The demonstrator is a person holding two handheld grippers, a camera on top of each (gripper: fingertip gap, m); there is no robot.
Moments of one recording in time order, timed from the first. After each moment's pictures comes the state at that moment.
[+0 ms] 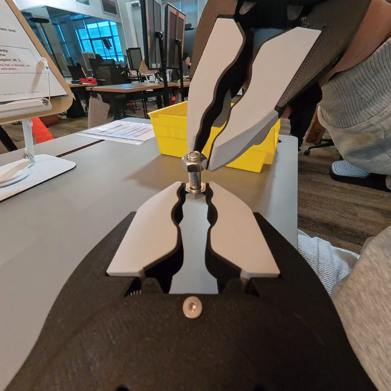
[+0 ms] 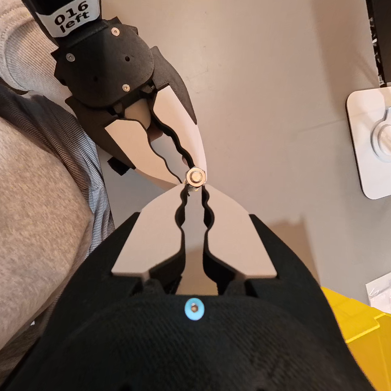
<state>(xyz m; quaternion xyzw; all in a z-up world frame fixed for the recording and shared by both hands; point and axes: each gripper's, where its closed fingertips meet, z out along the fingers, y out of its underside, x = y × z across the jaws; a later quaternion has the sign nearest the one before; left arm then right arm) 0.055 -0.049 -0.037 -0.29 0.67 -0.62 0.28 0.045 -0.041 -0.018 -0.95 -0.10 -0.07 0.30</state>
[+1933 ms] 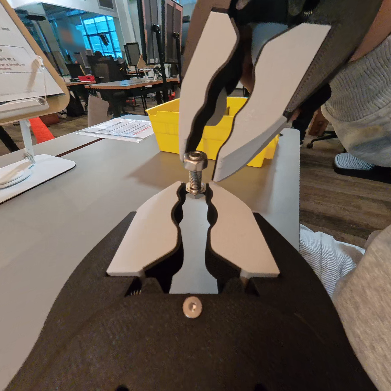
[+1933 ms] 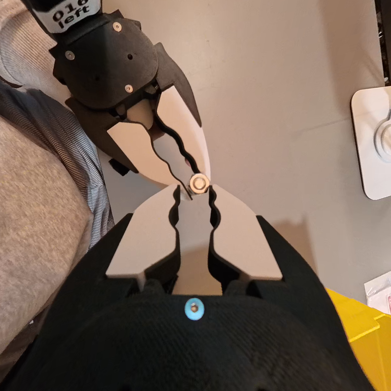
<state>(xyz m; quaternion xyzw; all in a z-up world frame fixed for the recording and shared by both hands) 0.055 -0.052 -0.041 -0.28 0.68 -0.61 0.28 0.041 -0.040 -0.023 -0.95 -0.11 -0.07 0.29</state>
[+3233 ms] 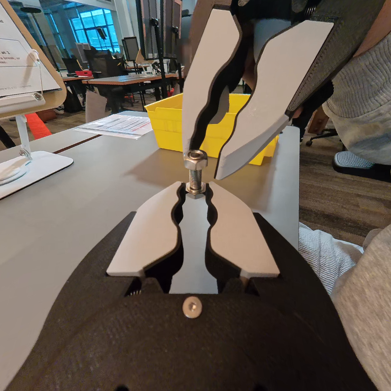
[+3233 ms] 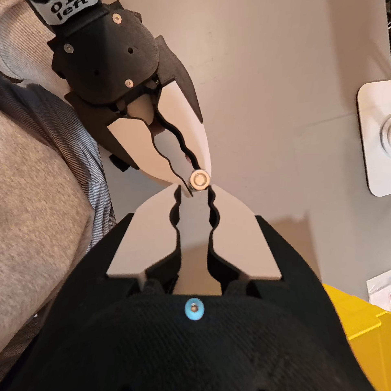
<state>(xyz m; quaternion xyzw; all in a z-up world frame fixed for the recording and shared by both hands) 0.055 -0.052 -0.043 -0.29 0.69 -0.61 0.28 0.042 -0.043 -0.026 -0.95 -0.11 -0.07 0.28</state>
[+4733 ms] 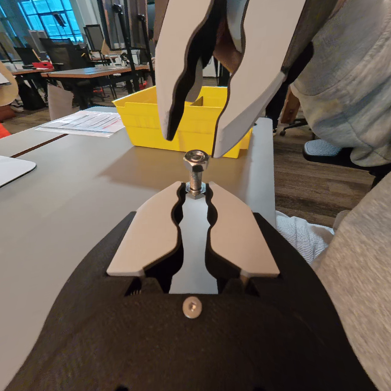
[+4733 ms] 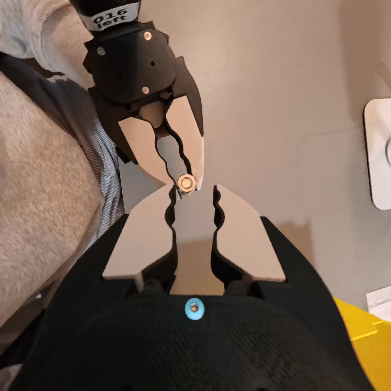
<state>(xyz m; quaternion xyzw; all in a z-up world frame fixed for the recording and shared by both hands) 0.042 -0.069 -0.048 -0.25 0.71 -0.61 0.23 0.036 -0.055 -0.014 -0.95 -0.14 -0.04 0.29</state>
